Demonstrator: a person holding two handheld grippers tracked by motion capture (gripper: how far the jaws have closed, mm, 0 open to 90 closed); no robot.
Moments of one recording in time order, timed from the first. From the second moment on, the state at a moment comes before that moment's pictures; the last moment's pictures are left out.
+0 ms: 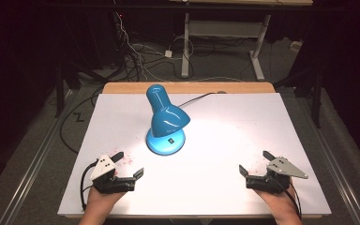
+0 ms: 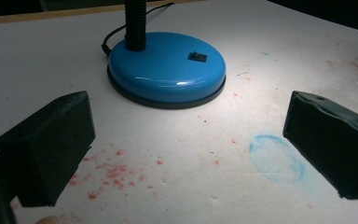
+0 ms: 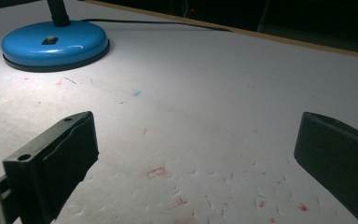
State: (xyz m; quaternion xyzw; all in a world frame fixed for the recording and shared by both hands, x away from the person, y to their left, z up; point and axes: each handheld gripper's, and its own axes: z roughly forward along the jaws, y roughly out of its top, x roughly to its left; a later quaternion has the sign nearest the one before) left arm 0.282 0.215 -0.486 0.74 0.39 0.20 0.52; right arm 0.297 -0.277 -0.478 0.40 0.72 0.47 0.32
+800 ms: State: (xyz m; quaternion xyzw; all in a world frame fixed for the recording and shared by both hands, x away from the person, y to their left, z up) left arm 0.283 0.210 -0.483 0.74 0.38 0.19 0.53; right arm 0.296 -0.276 -0.478 0.39 0.73 0.46 0.32
